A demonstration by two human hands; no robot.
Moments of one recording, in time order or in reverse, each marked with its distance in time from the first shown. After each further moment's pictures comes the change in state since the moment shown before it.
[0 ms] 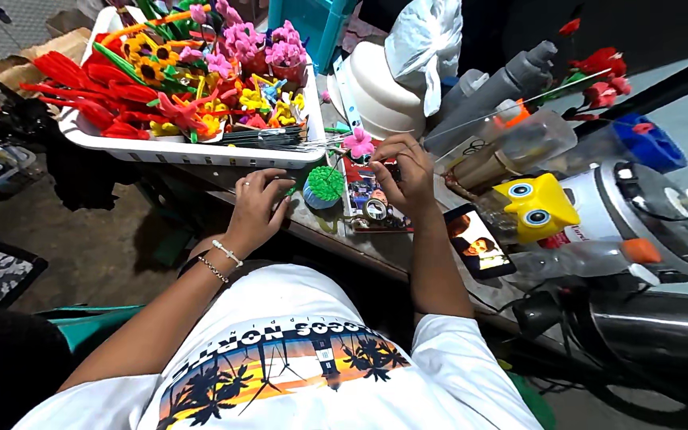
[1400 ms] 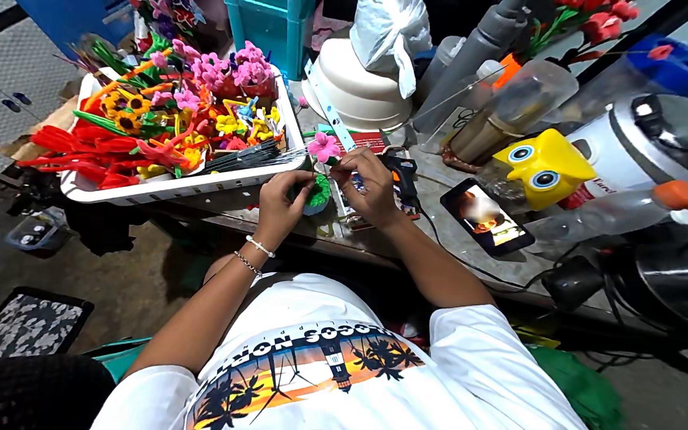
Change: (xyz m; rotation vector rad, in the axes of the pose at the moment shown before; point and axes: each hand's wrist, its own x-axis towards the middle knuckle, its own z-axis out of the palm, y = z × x) left_hand 0.053 0.036 0.031 -0.324 0.096 0.055; right_hand -0.020 -0.015 0.046 0.084 0.266 0.115
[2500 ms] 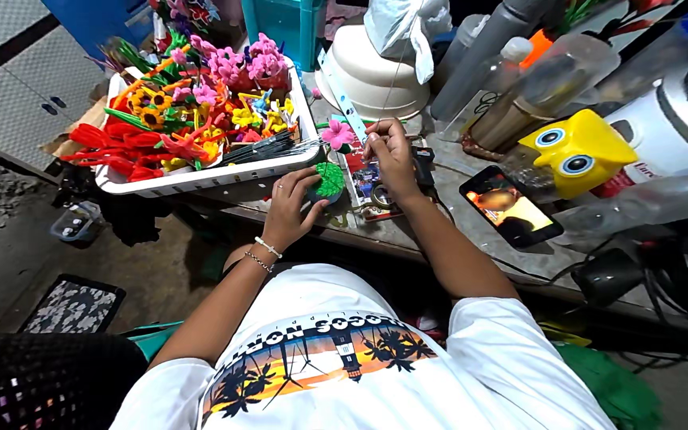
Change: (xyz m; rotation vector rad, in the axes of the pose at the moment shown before) left_hand -0.032 -0.021 -0.010 0.266 -0.138 0.127; right_hand 0.002 0.033 -0.001 0.392 0.049 0.551
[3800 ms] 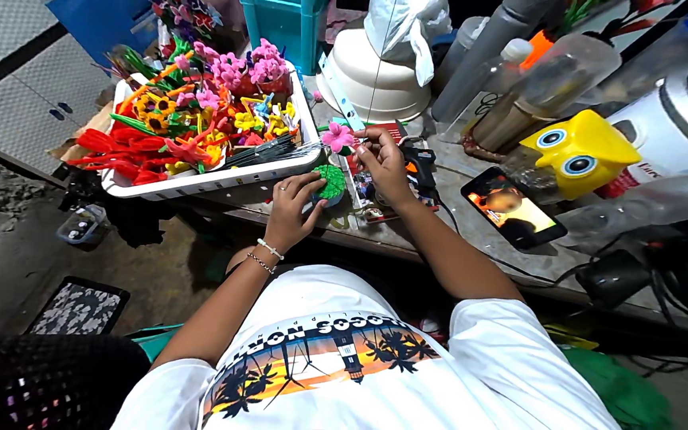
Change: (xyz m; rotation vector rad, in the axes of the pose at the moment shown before) left_hand 0.000 -0.002 0.002 0.017 0.013 0.029; right_hand -0.007 0.003 0.009 -0.009 -0.041 0.006
